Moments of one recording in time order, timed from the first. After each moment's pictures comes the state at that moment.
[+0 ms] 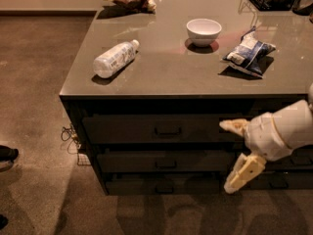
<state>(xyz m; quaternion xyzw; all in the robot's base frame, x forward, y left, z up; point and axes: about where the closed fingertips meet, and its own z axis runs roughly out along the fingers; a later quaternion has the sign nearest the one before) 0.425 -0.187 0.769 -0.60 0.73 0.20 0.27</state>
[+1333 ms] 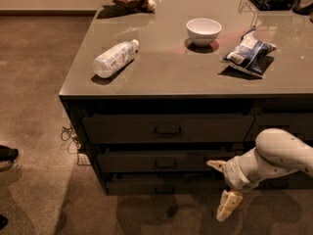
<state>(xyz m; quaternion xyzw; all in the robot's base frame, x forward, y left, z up) 0.423 -0.207 0.560 -0.66 0.70 0.19 0.19</state>
